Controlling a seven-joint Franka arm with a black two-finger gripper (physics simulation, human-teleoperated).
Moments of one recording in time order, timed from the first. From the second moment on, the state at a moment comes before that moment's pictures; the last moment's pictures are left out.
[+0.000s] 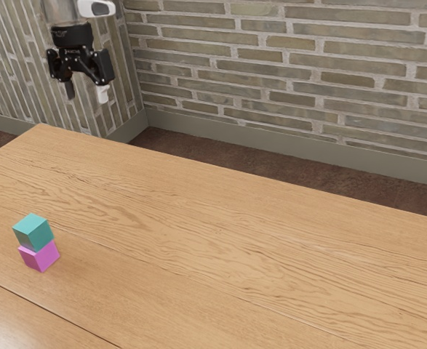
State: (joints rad) arm 0.05 0.19 0.07 -1.18 -0.05 1.24 0.10
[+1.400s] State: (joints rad) arm 0.22 0.18 0.17 -1.85 0.02 1.94 0.32
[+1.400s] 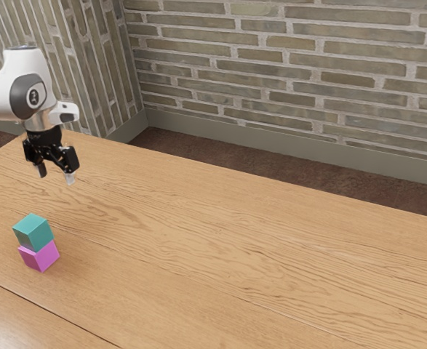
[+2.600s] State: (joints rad) arm 0.26 0.07 0.21 -2.25 0.15 2.19 0.43
